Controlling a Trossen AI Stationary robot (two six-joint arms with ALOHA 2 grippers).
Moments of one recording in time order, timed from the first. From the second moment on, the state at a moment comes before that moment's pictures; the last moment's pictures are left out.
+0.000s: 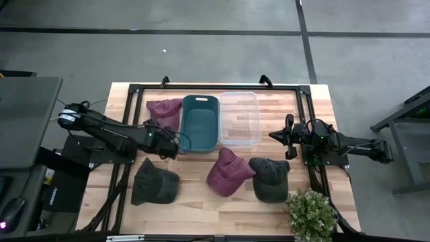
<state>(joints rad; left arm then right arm) -0.21 1.33 0.81 -1.09 -0.63 -0.66 -0.15 0.05 0.01 0.03 -0.06 0.08</state>
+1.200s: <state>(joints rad) -0.11 1.44 0.77 -1.09 -0.66 -0.54 -0.15 0.05 0.01 0.03 -0.06 0.08</state>
